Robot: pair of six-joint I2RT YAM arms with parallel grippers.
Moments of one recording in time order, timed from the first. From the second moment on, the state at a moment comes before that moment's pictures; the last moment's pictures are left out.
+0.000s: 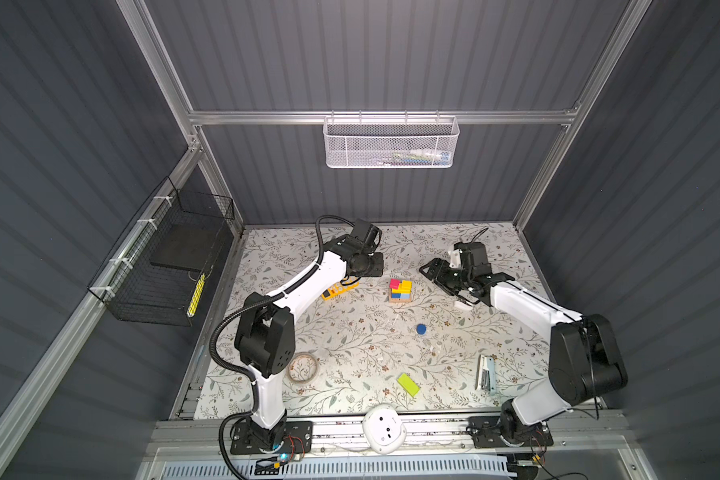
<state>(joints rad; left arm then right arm) -0.60 1.90 1.69 -0.70 0.09 -0.43 0.29 1.61 1.03 -0.17 -0.35 0.76</state>
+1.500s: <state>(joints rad) -0.60 2.07 1.66 -0.53 0.29 -0.46 0.34 1.81 1.16 -0.21 -0.40 0.73</state>
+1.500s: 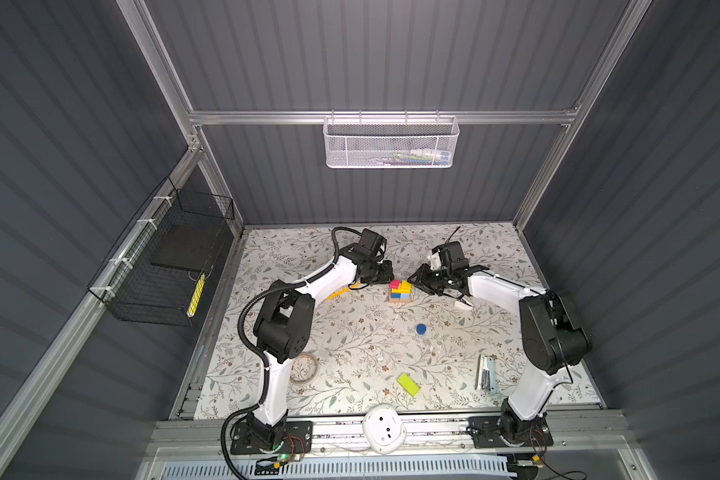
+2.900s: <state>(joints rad) -0.60 2.10 1.66 -0.53 0.34 -0.50 0.36 1.82 1.16 -0.21 -0.42 0.73</state>
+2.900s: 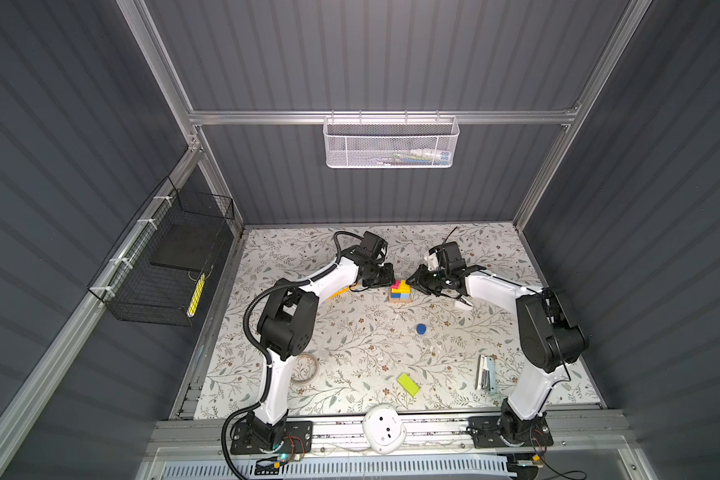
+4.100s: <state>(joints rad) -0.62 2.10 1.67 -0.53 0.35 -0.51 0.36 1.85 1.18 -0.21 -0.42 0.73</state>
